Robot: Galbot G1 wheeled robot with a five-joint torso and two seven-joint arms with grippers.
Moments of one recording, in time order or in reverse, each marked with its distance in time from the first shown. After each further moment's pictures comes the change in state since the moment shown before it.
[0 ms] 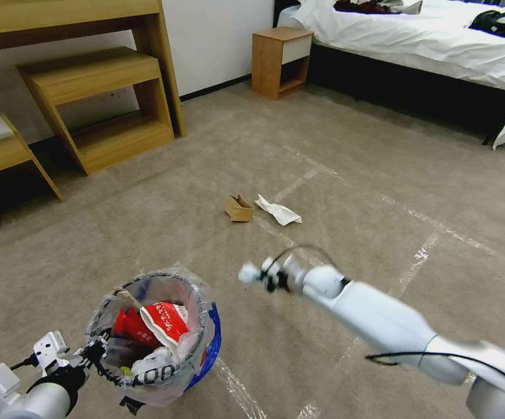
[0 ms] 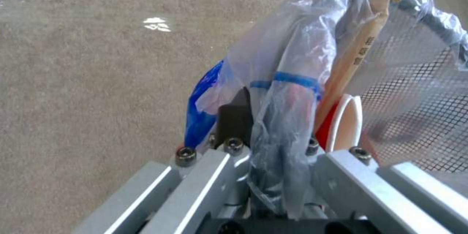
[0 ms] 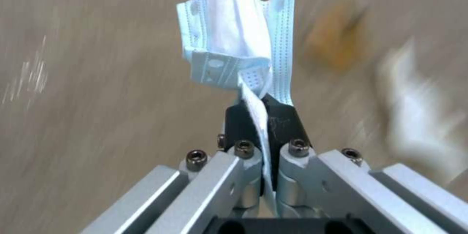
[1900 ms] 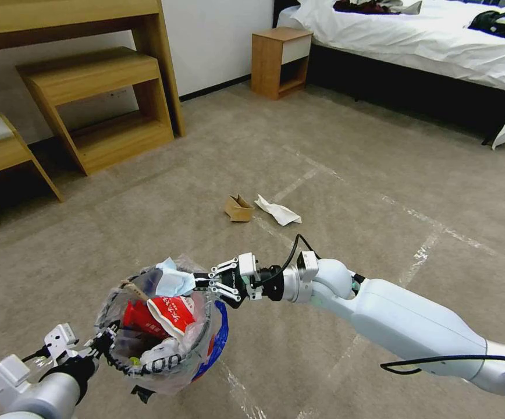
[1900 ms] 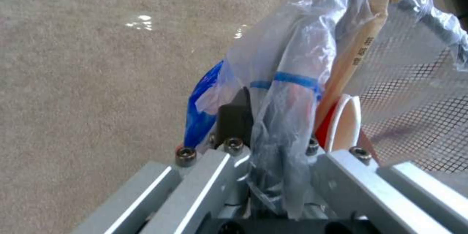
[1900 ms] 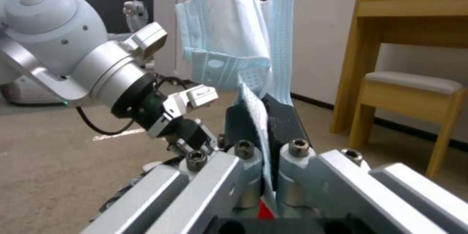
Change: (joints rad) left arm -0.062 -0.020 0.030 0.025 -0.016 0.000 -0.005; right arm -0.032 -0.106 -0.115 0.432 0.323 0.540 -0.531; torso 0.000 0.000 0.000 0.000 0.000
